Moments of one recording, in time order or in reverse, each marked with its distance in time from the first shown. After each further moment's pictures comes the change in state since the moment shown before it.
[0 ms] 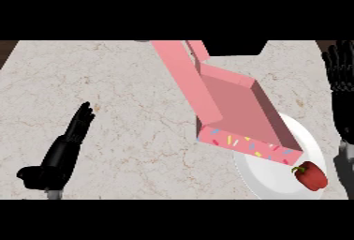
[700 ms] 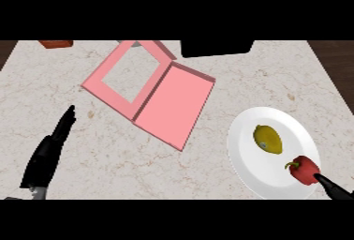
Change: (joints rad) left arm -0.010 0.095 0.023 0.112 -0.118 0.044 0.057; right arm 0.380 0.236 -0.363 0.333 -0.319 0.153 -0.683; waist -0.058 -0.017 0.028
